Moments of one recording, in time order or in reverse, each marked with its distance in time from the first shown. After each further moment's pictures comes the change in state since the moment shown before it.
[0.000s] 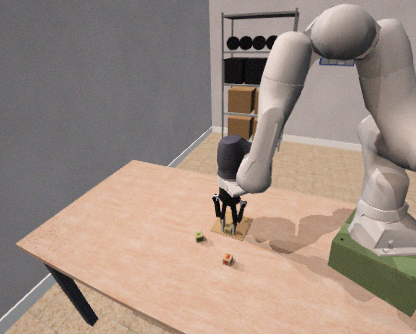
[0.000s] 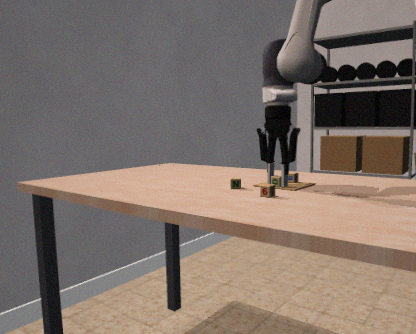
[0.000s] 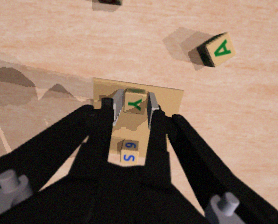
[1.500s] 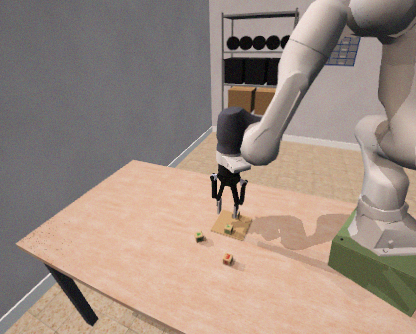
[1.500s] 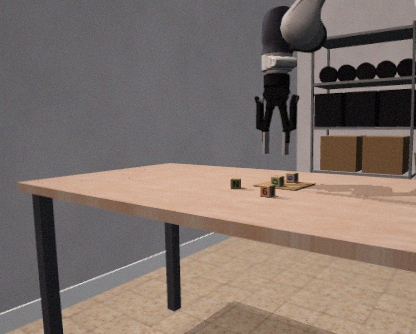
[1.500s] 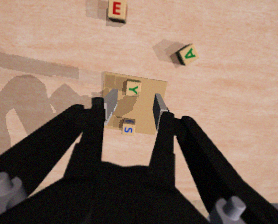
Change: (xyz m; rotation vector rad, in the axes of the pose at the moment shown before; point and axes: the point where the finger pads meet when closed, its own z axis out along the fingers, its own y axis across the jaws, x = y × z) arm 0.002 0.006 -0.091 -0.018 0.006 -0.023
